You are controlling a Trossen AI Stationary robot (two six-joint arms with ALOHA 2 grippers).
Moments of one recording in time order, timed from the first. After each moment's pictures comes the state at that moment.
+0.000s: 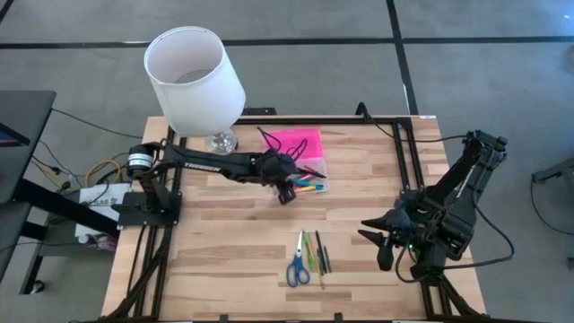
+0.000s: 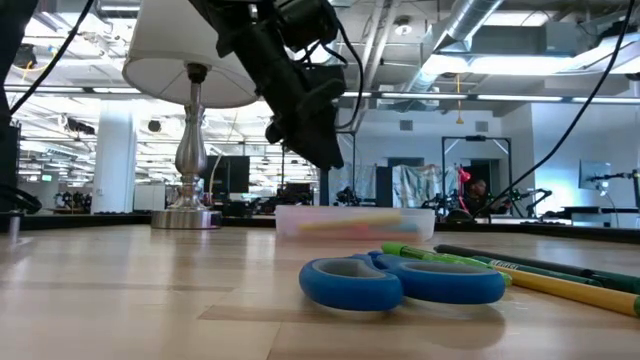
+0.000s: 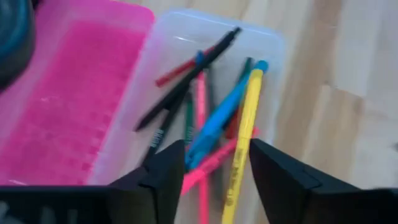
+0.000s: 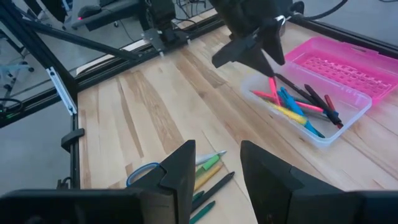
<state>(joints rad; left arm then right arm) 0.11 1.79 1.24 -0.32 -0.19 -0.22 1.00 1.23 1.06 -0.94 1.02 1.28</state>
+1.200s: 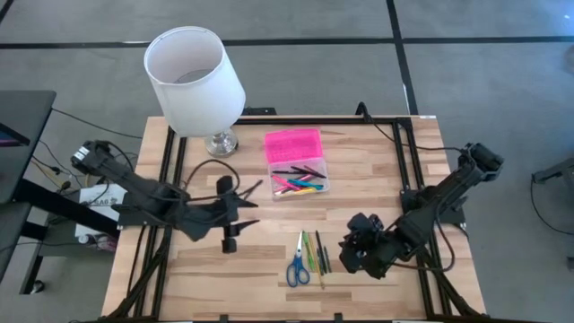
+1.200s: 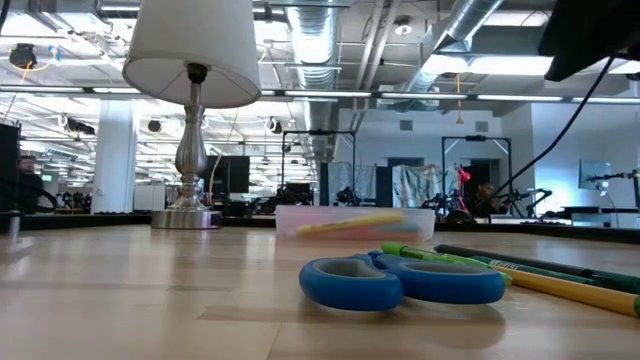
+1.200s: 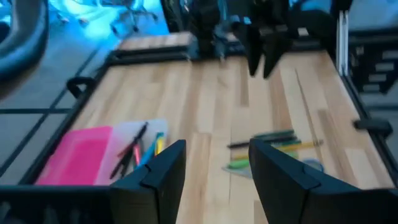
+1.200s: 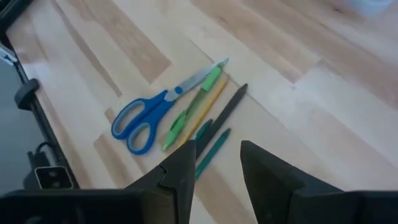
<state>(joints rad) -0.52 1.25 1.19 -0.50 -0.63 -0.22 0.72 1.44 1.06 -0.77 0.50 1.37</state>
